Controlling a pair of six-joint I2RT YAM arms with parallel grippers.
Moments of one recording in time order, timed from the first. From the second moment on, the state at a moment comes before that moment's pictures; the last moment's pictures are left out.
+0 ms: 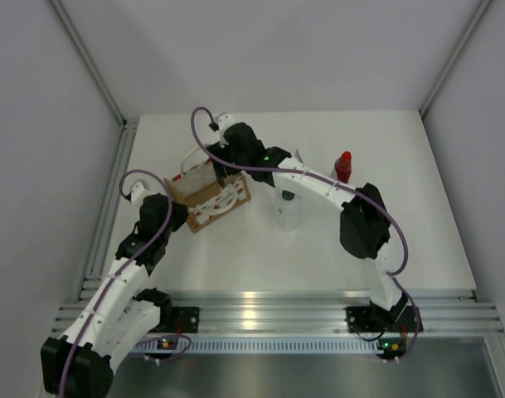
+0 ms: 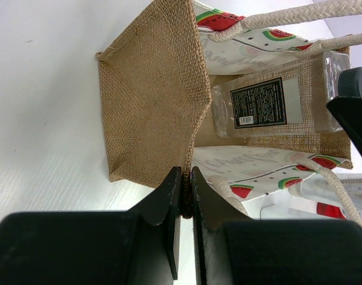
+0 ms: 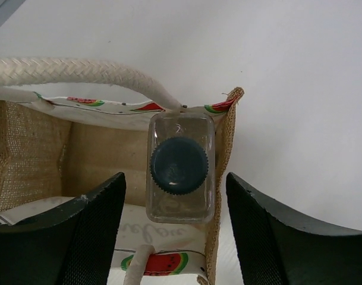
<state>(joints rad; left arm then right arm) -0.26 0.79 0.55 -0.29 -0.28 -0.91 0.86 2.10 1.92 -0.35 0.11 0.11</state>
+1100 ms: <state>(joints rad) -0.26 0.79 0.55 -0.29 -0.28 -0.89 0.88 2.19 1.99 -0.35 0.16 0.07</state>
